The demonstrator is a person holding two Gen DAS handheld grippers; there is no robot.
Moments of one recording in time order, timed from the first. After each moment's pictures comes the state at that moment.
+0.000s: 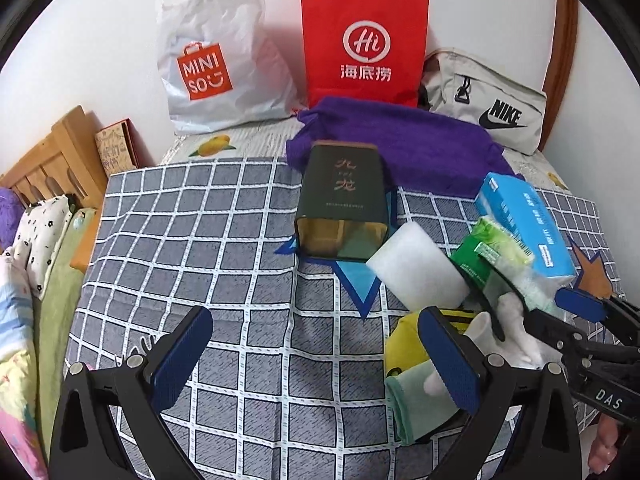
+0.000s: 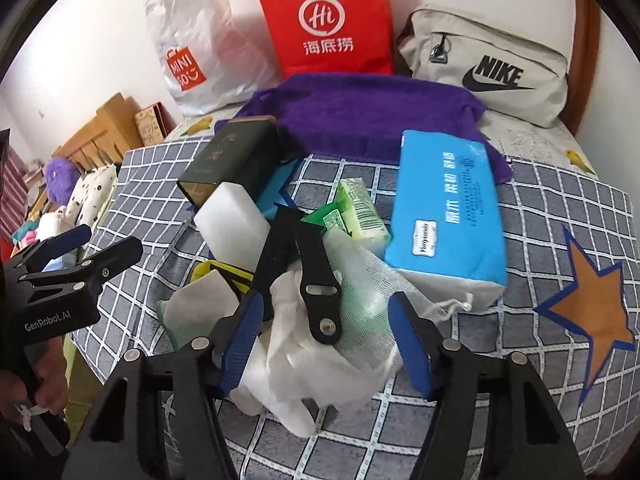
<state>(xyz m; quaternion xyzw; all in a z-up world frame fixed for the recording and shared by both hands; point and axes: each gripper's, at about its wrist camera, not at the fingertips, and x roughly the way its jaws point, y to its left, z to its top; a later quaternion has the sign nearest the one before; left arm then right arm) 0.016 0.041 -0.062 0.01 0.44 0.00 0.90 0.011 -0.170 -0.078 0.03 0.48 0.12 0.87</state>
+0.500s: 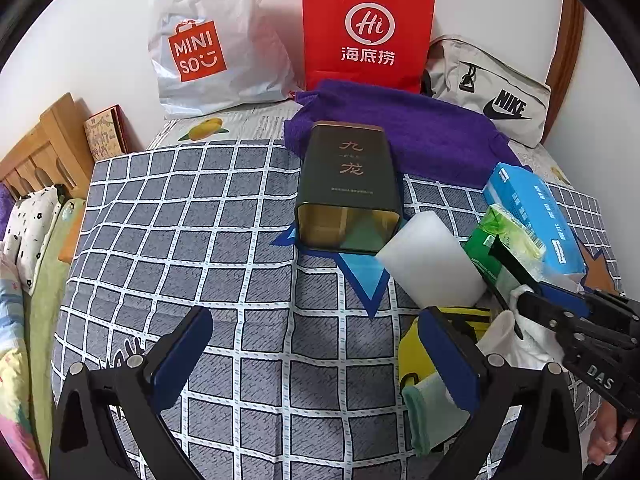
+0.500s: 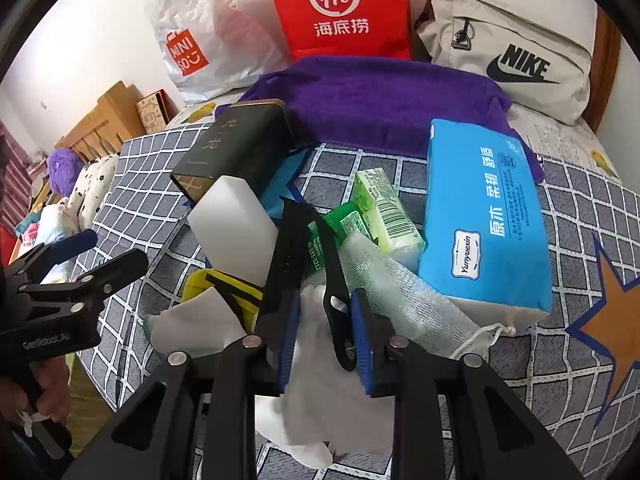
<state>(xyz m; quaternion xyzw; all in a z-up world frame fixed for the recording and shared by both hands) 0.031 0.048 -0.081 0.00 0.46 -0.01 0.89 0.033 -0.155 -0.094 0.02 0.50 0.14 0.86</state>
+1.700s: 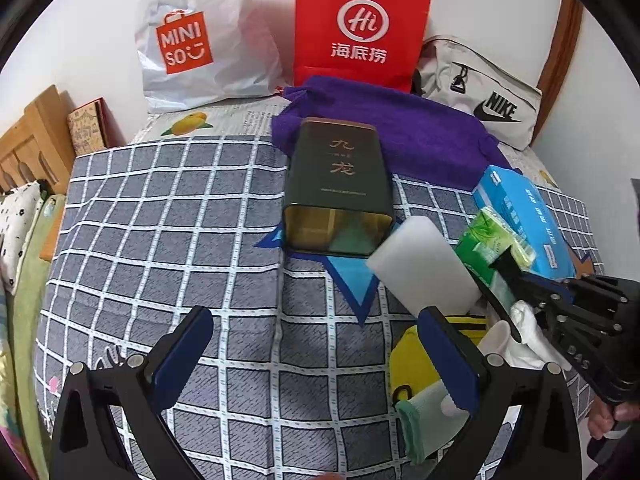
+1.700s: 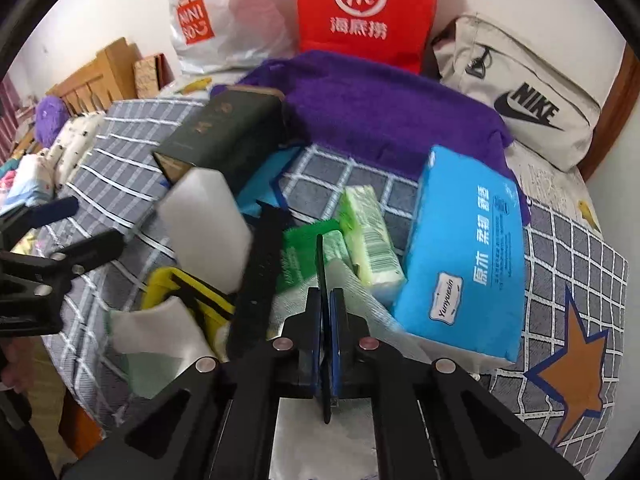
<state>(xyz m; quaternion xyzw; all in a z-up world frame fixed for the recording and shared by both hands) 0.040 0.051 -0.088 -0.02 0.47 -0.05 0.88 0.050 -0.146 -0.098 -0.08 0.50 0.12 0.85</state>
